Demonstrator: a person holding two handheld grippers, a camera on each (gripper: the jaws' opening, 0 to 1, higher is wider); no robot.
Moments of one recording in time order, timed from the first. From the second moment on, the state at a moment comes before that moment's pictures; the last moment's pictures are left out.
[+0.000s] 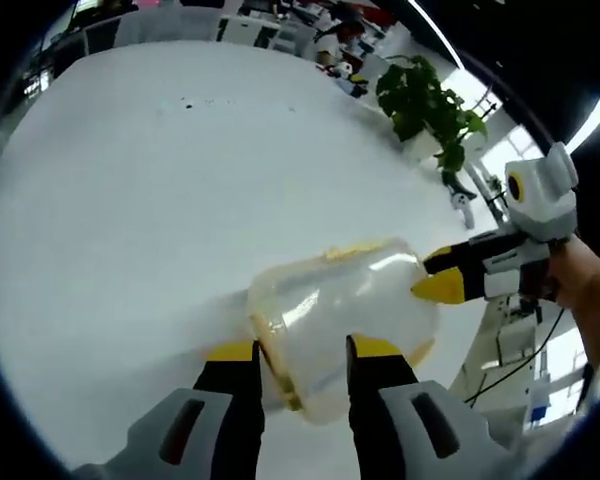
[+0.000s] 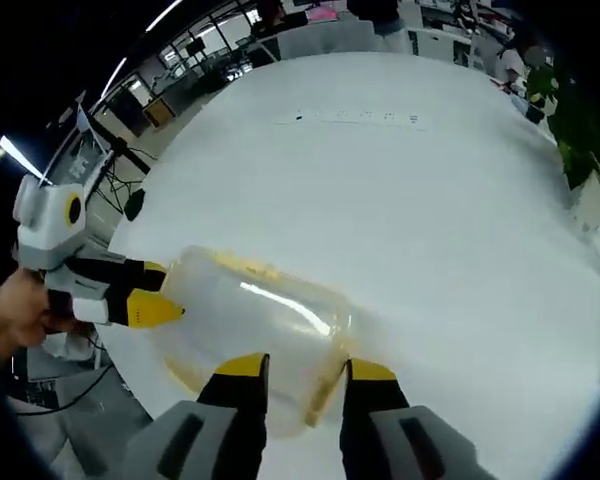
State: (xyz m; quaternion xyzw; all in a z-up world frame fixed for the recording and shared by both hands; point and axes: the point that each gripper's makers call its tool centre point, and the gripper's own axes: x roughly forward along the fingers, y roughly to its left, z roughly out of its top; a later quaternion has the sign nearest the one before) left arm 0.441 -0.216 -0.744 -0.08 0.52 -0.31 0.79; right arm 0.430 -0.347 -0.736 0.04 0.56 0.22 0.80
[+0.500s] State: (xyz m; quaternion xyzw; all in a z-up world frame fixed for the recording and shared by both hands) left arm 0.442 -0.215 -0.726 0.00 0.44 -0.39 0.81; right arm 0.422 -0.347 -0.733 -0.09 0.51 0.32 0.79
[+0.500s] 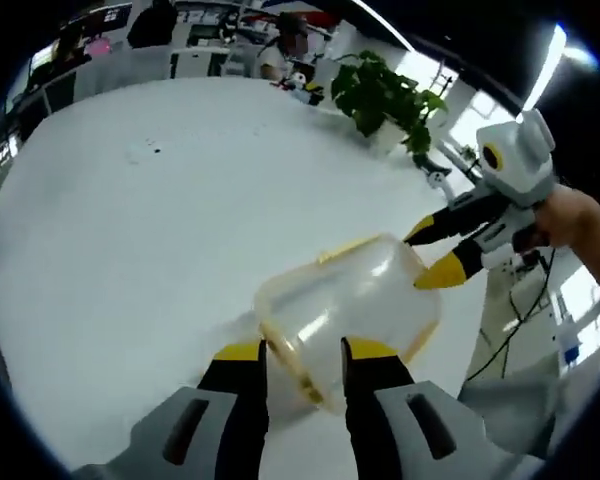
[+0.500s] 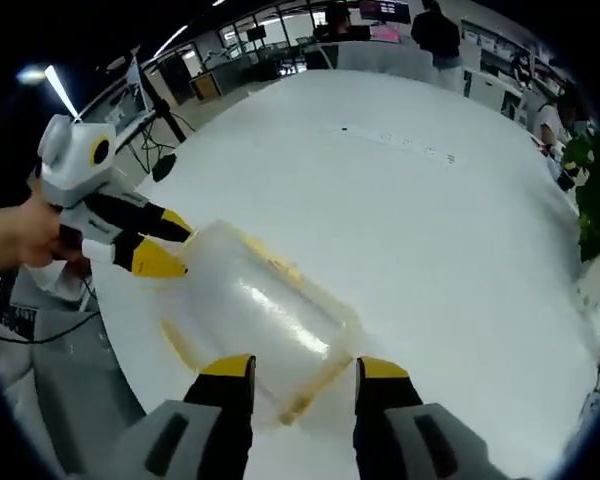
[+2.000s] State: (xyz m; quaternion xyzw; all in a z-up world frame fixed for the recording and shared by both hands) left arm 0.403 -0.285 -0.703 0.24 0.27 -0.66 0.66; right arm 0.422 -0.271 -0.709 -0.28 0.34 0.57 0.69
